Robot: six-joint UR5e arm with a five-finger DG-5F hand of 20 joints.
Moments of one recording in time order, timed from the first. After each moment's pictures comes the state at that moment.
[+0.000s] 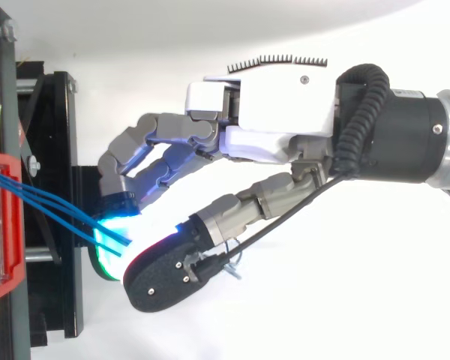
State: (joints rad) arm 0.10 -2.29 -1.10 -2.96 -1.41 0.06
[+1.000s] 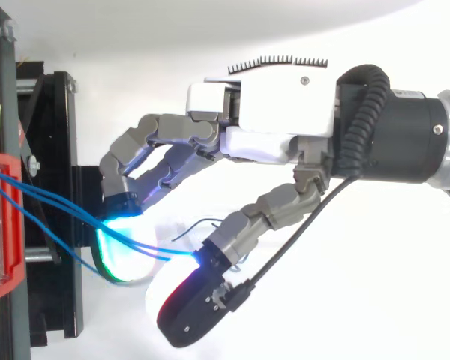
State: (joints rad) arm 0.10 -2.29 -1.10 -2.97 -1.41 0.06
